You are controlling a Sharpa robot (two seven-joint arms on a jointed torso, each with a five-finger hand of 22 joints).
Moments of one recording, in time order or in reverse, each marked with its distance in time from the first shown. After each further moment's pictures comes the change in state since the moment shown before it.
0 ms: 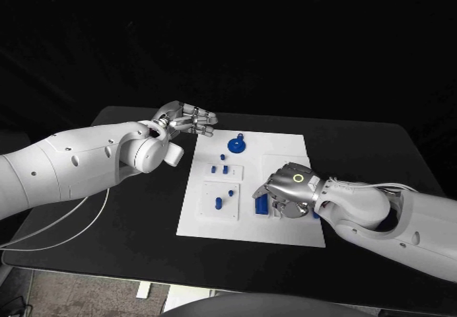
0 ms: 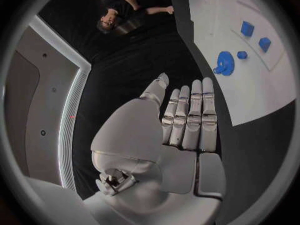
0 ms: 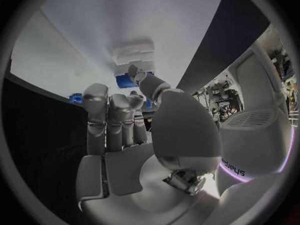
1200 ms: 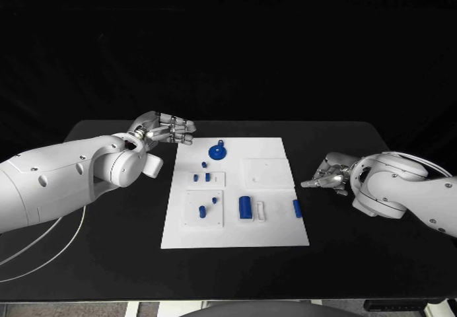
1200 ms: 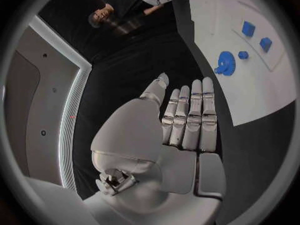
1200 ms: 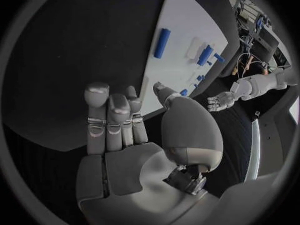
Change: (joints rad) left arm 0.000 -0.004 -0.001 -0.001 0.000 -0.001 0.000; left_hand 0.000 0.000 0.000 0.000 0.000 0.000 0.000 0.000 0.000 0.000 0.000 0.000 0.000 0.000 0.000 0.000 0.000 0.000 0.004 0.004 0.005 -0.003; right arm 0.000 -0.220 0.136 -0.020 0.858 0.166 -0.619; right_hand -0.286 0.015 -0.176 0.421 -0.003 0.147 0.102 -0.001 0.014 0.036 0.047 0.014 0.064 0.040 0.035 -0.003 0.025 0.016 -0.004 0.025 -0.100 0.001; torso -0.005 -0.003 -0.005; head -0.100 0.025
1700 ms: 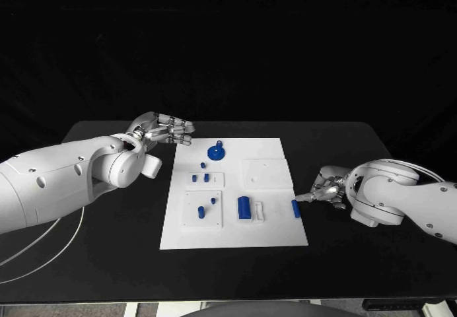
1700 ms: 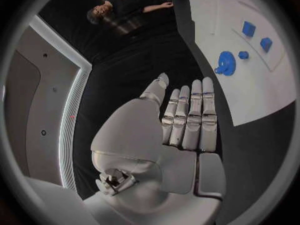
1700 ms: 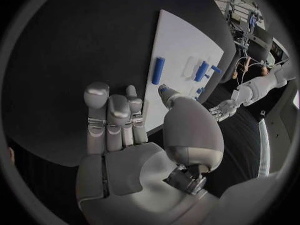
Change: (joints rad) left arm 0.000 0.000 0.000 -0.001 0.000 0.000 0.000; left_hand 0.000 0.000 0.000 0.000 0.000 0.000 0.000 0.000 0.000 0.000 0.000 0.000 0.000 0.000 0.000 0.000 0.000 0.000 0.000 0.000 0.000 0.000; right arm -0.026 0.006 -0.001 0.032 0.062 0.077 -0.046; right_hand -0.019 -0.028 -0.072 0.080 0.000 0.005 -0.004 0.000 0.001 0.018 0.000 -0.004 0.030 0.004 -0.004 0.020 0.034 0.000 0.000 0.000 0.031 0.000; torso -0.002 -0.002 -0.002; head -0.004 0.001
